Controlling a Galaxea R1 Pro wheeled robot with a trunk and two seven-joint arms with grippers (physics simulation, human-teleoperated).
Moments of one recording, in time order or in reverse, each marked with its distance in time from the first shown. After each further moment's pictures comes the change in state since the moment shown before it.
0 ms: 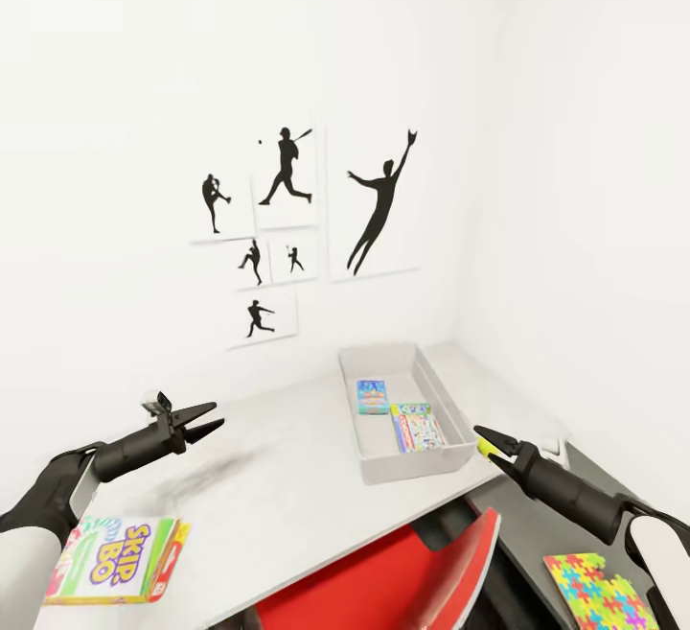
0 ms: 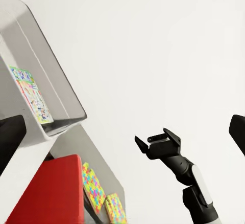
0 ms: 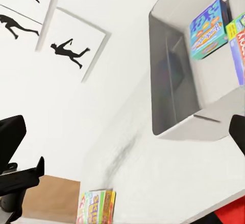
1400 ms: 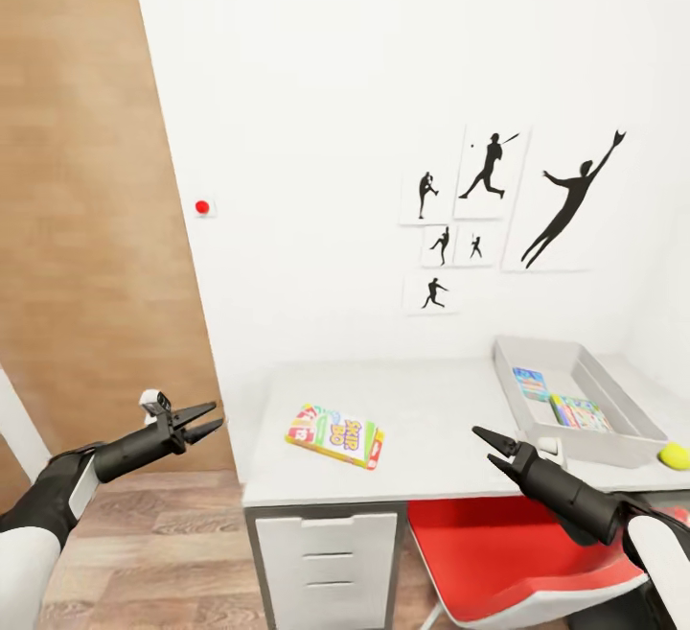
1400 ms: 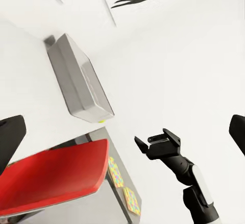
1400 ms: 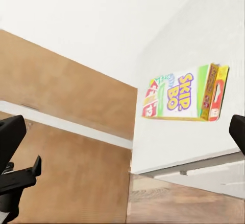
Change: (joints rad) left arm 0.000 0.001 0.001 0.000 -0.002 0.000 0.000; right arm 0.000 0.002 0.007 -0.001 0.005 -0.003 -0.010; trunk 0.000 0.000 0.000
